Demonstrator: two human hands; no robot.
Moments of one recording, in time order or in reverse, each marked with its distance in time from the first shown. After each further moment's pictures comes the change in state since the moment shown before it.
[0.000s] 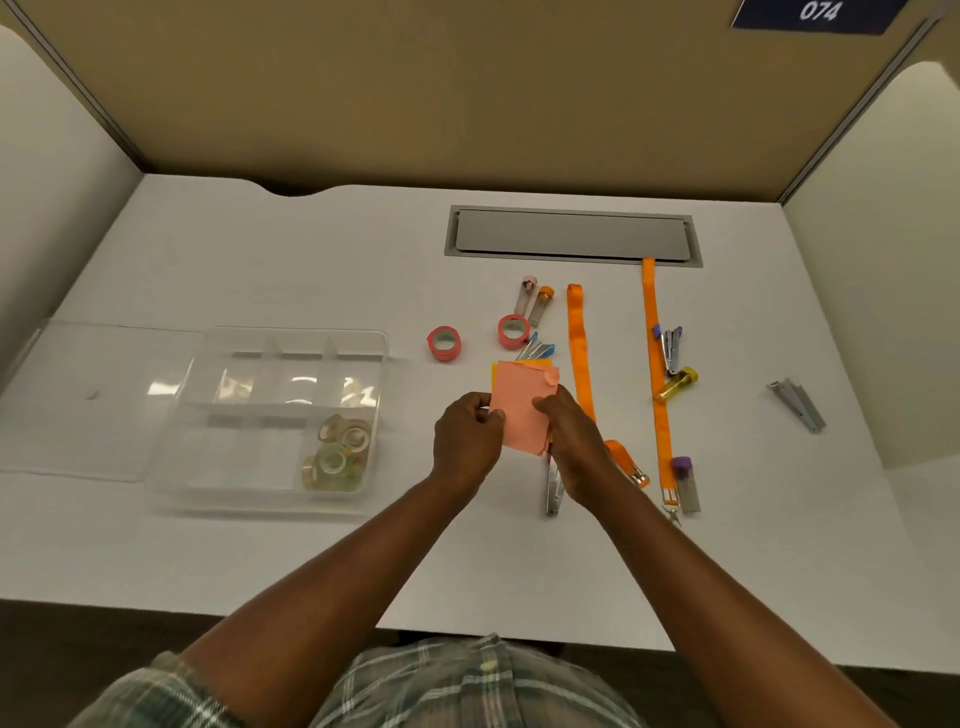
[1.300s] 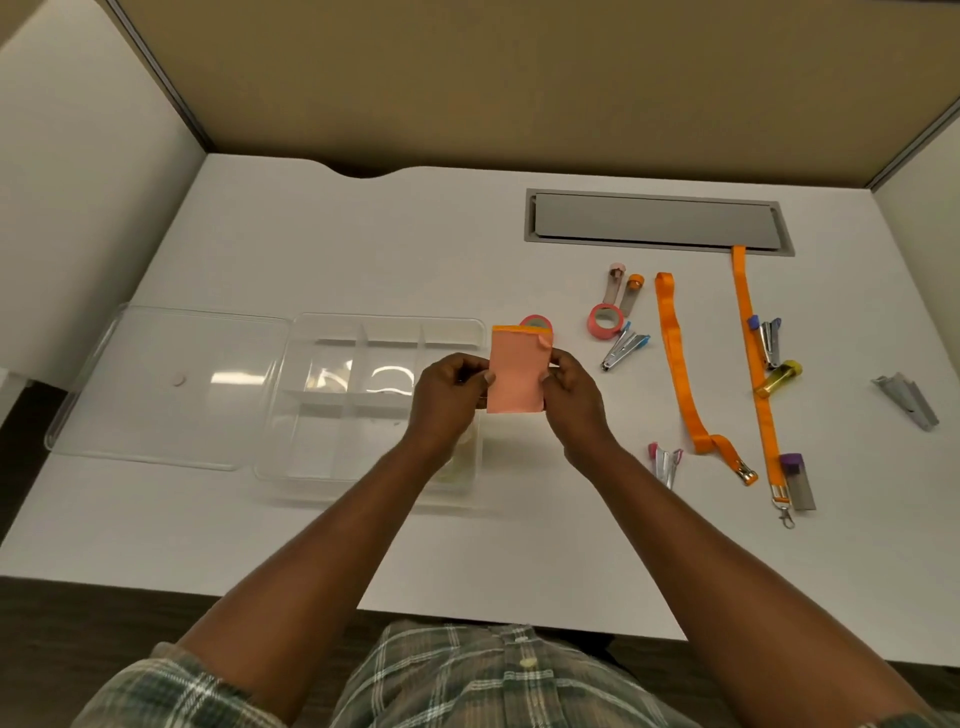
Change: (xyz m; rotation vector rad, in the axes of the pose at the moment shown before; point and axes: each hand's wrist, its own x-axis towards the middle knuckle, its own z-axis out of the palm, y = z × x) left_hand 0.065 -0.066 -0.152 -0.354 -0.050 0.055; right_hand 0.028 0.008 0.146 -0.267 0.137 -0.294
